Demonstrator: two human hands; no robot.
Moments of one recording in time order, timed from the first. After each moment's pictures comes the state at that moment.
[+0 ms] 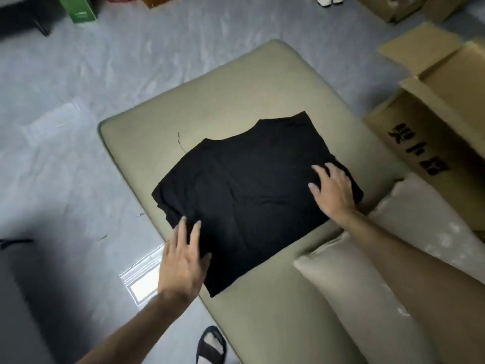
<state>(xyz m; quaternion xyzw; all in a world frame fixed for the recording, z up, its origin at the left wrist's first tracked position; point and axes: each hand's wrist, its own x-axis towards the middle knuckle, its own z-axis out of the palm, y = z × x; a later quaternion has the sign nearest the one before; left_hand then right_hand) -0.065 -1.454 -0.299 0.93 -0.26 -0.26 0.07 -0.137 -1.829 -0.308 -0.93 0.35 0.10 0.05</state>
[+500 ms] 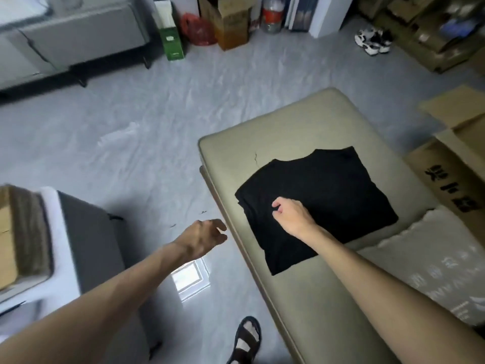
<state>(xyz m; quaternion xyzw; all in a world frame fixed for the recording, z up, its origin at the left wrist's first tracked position) 0.017 -1.323 -0.125 0.87 -0.20 -0.42 0.17 -0.049 -1.563 -0.161 -0.91 0.26 0.19 0.27</state>
